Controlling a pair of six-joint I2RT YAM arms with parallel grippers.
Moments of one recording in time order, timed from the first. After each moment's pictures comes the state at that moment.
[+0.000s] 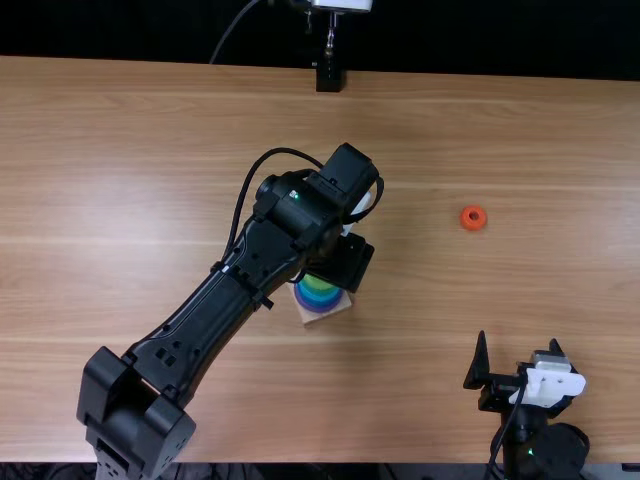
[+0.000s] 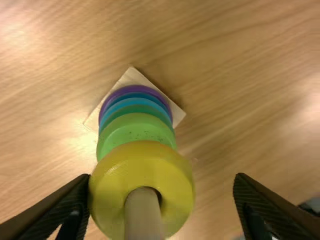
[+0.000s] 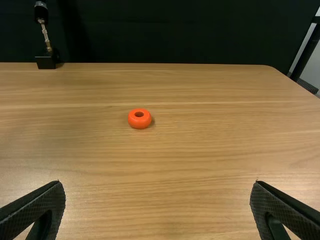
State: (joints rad) left arm -0.65 2.02 1.98 -1.26 0.11 -0.25; right arm -0.07 0.01 0.08 -0.27 0.06 -0.08
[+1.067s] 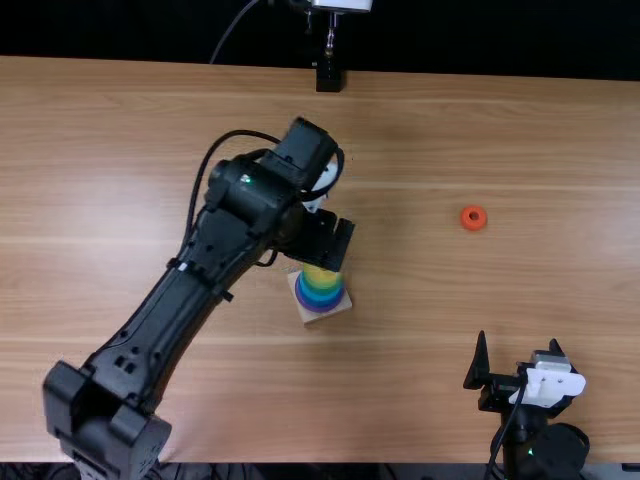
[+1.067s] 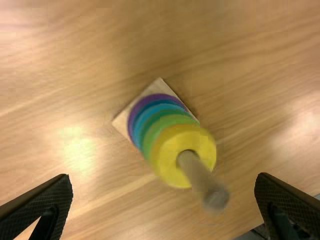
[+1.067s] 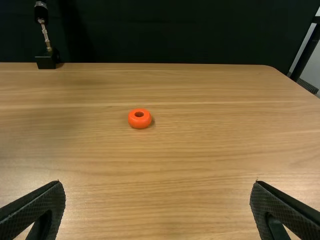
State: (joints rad) left arm -0.54 1.93 1.98 -1.26 0.14 -0.25; right arm -0.07 0.01 0.08 -0.27 0.06 -0.08
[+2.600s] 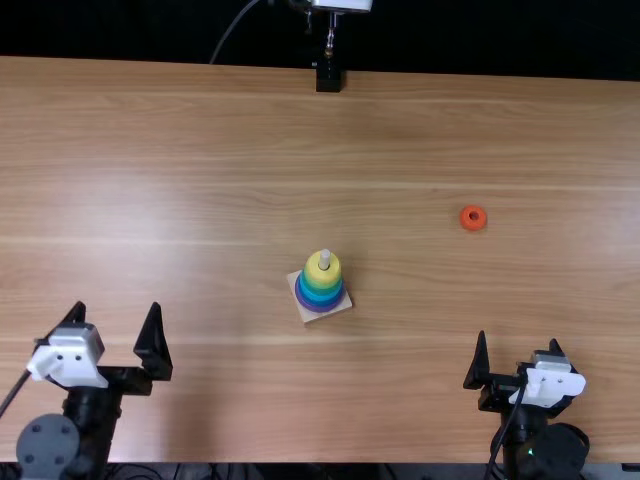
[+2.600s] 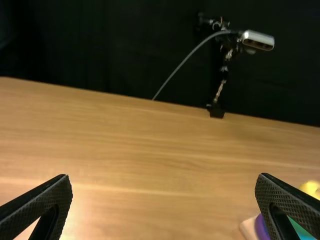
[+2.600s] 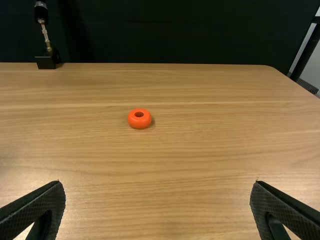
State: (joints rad) left arm -0.06 0.23 0.34 -0.21 0.03 -0.24; right arm -0.07 0.01 0.08 -0.27 0.06 -0.08
